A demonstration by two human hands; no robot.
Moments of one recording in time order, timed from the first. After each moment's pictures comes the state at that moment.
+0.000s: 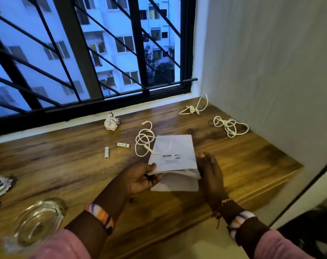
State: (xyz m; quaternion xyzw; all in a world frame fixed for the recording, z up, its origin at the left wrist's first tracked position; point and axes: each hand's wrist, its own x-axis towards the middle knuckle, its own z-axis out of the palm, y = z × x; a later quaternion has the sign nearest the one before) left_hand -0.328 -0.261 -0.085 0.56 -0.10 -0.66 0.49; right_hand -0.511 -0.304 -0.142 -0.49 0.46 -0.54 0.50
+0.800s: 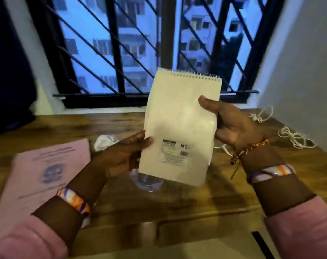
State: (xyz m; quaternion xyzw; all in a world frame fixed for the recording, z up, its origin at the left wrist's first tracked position) left_hand -0.121 -0.037 -0.015 0.47 -0.39 -0.57 0.54; right_hand -0.315 -0.162 0.057 -0.45 0.25 -0.35 0.78
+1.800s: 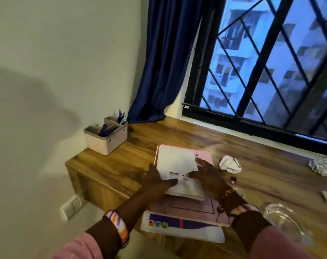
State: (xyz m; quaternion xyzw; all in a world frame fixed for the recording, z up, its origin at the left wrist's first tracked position) left_hand 0.056 0.153 -0.098 0.81 -0.13 -0.20 0.53; right_hand -0.008 -0.004 -0.085 -0.70 0.27 -0.08 0.65
